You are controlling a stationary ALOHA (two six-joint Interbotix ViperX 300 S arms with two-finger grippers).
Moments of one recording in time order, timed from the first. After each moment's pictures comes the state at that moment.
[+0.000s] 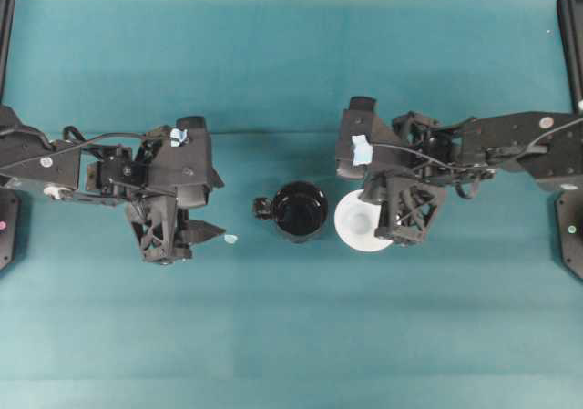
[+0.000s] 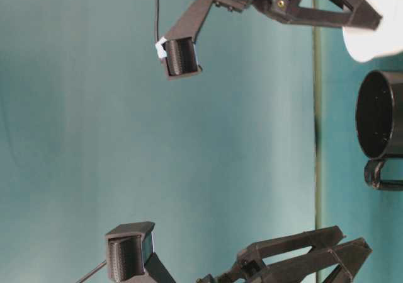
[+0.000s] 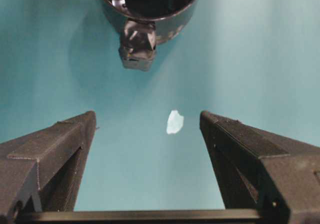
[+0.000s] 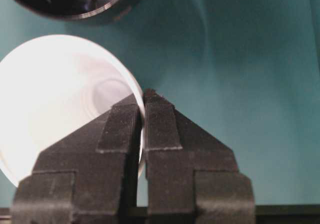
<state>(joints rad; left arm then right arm) 0.03 -0.17 0.80 0.02 0.18 -0.05 -0.11 -0.08 0.69 0.02 0.55 0.09</state>
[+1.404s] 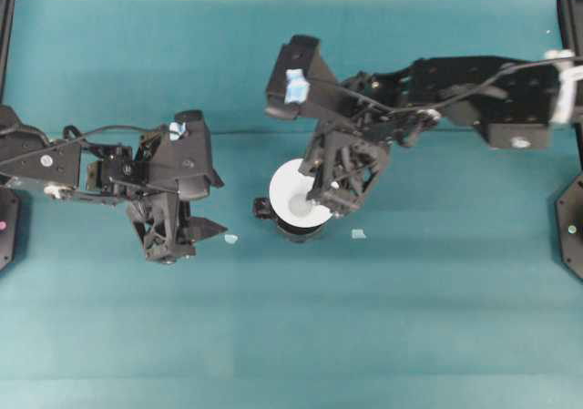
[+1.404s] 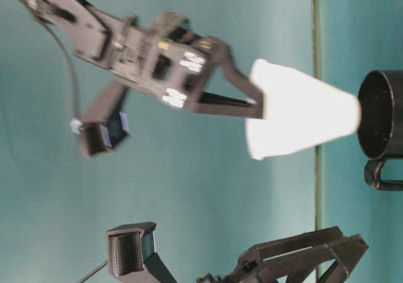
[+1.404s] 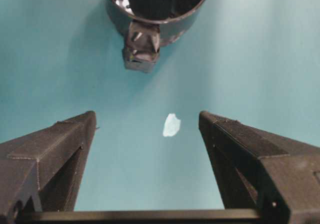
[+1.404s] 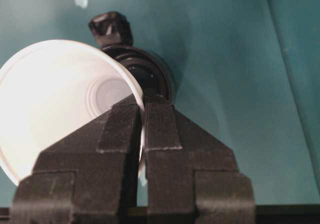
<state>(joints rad) 0.04 -0.17 0.80 0.02 0.18 -0.11 -0.15 0.05 0.31 0.13 0.76 0.09</state>
